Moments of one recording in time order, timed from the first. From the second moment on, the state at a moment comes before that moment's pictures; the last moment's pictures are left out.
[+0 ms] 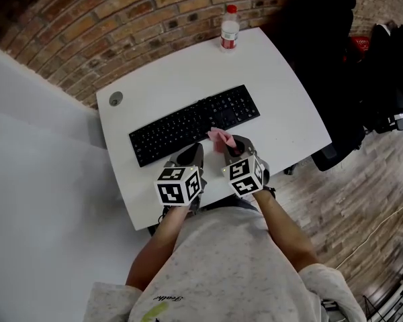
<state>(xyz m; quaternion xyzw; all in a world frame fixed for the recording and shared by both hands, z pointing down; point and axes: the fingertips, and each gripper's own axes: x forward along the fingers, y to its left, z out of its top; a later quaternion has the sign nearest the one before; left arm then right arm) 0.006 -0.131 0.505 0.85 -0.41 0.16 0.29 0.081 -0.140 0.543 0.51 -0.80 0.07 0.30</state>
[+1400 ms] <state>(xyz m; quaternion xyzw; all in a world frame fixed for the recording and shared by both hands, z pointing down) 0.101 -0.164 0.501 0.87 -0.37 0.19 0.27 0.214 -0.171 0.549 0.59 -0.75 0.12 0.29</state>
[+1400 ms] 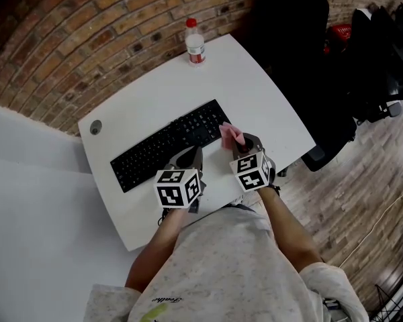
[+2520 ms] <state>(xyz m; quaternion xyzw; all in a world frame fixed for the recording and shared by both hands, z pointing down) 0.105 -0.166 0.502 0.87 -0.37 0.20 0.28 0.270 -0.176 0.526 0.65 -0.70 0.14 0.26</state>
